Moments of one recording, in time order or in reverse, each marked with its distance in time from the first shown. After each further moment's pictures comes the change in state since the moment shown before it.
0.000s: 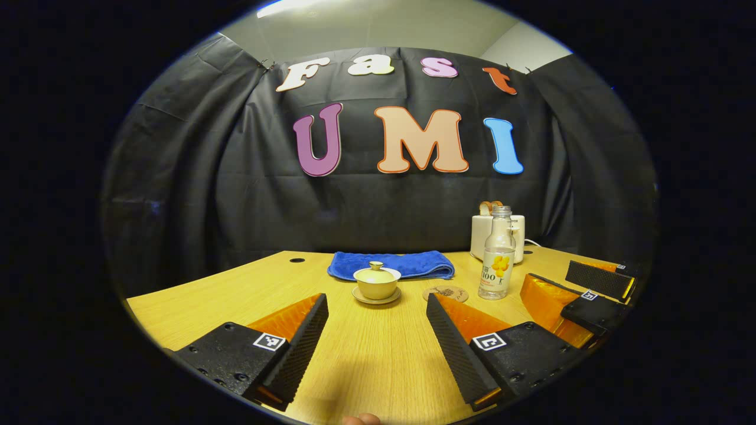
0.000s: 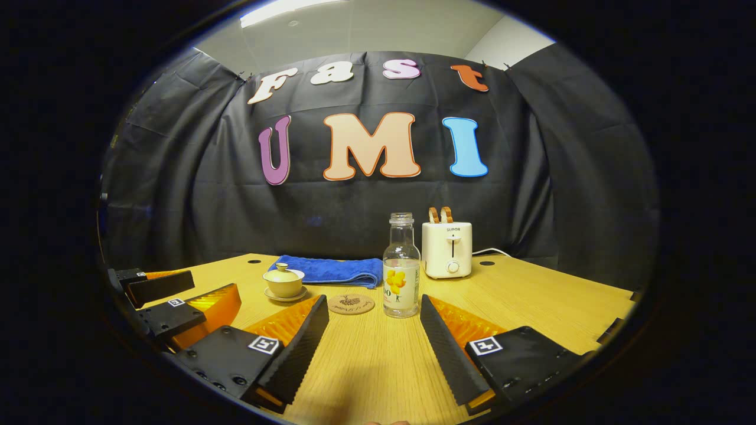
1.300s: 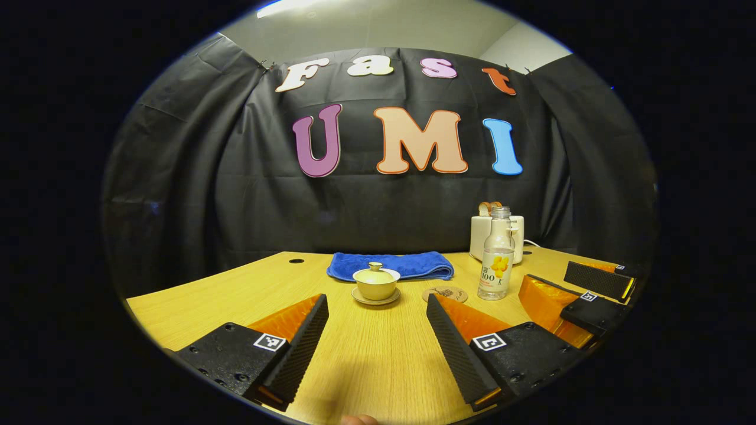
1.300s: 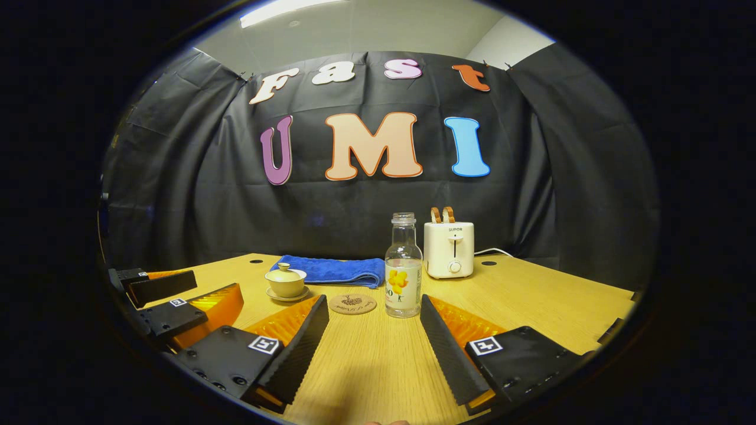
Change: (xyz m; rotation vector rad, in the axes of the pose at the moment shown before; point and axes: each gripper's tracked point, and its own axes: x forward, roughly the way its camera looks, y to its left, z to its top) left arm 0.001 -0.004 0.001 -0.001 -0.004 -0.022; right arm -0.002 0.002 0.001 0.000 0.005 0.009
